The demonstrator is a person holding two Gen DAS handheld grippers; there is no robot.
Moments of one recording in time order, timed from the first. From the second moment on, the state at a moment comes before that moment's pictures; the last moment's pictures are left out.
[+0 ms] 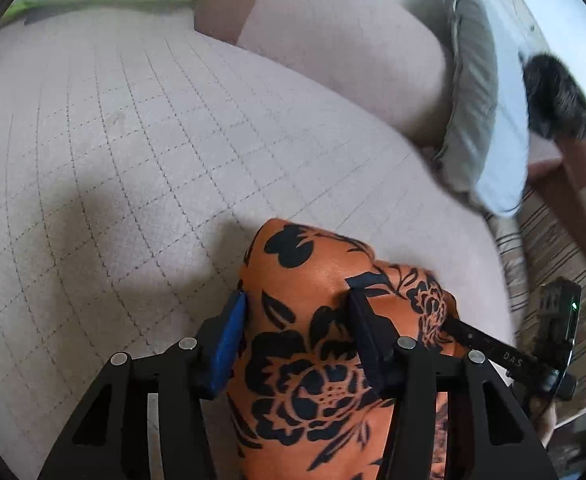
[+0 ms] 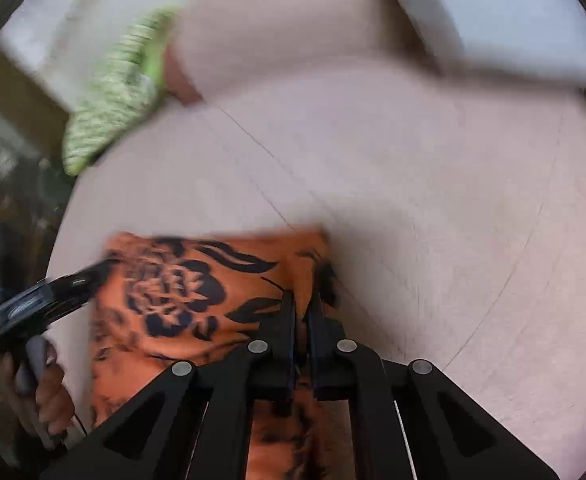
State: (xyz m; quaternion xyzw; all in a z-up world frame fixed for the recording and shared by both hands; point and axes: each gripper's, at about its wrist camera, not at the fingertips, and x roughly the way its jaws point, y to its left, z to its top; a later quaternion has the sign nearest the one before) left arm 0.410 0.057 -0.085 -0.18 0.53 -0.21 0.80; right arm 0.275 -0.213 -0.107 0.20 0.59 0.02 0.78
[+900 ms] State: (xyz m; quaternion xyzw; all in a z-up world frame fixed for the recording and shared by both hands) left arm 0.425 0.086 -0.118 -0.32 0.57 -0.23 0.72; right arm 0.276 -0.210 -0.117 0.26 0.57 0.06 0.77
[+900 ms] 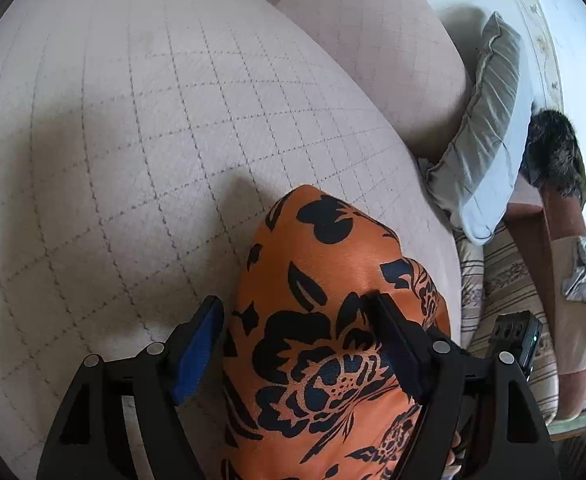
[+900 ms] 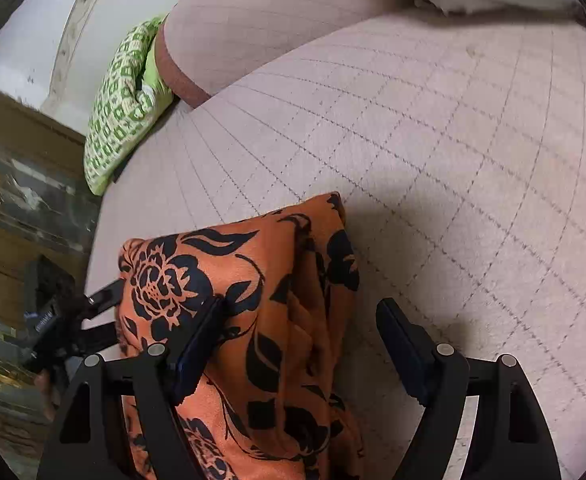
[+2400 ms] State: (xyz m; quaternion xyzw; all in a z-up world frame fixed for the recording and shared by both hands) left arm 0.226 0.123 -0.077 -0.25 0.52 -0.18 0.79; right arm 0.145 -0.197 -0.092 0.28 0.55 0.08 0.78
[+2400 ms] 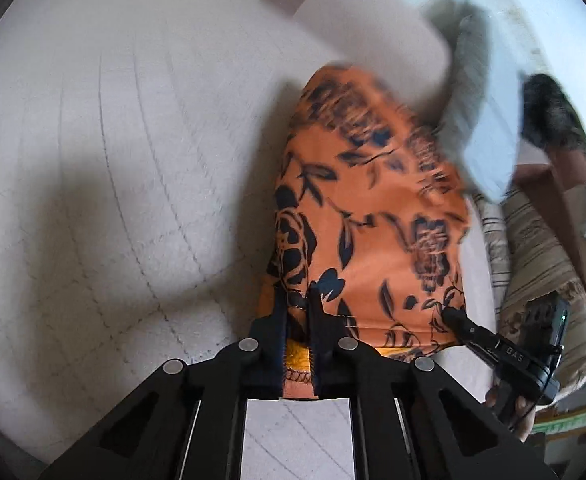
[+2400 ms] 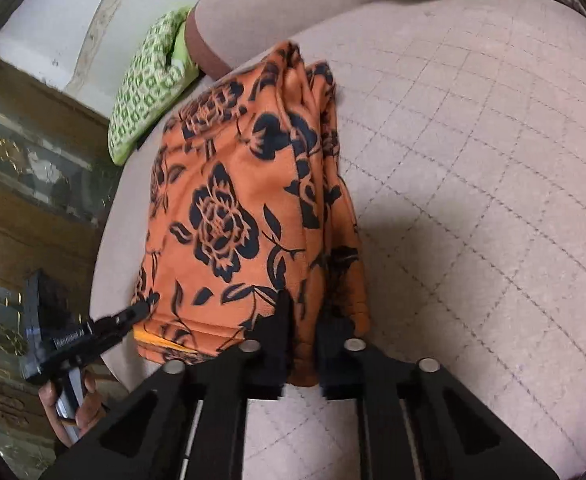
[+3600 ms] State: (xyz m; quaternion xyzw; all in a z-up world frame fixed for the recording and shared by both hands) left arm 0.202 0.115 -0.103 -0.24 0.54 -0.17 0.79; right arm 0.112 -0.194 -0.114 0.30 0.56 0.06 0.77
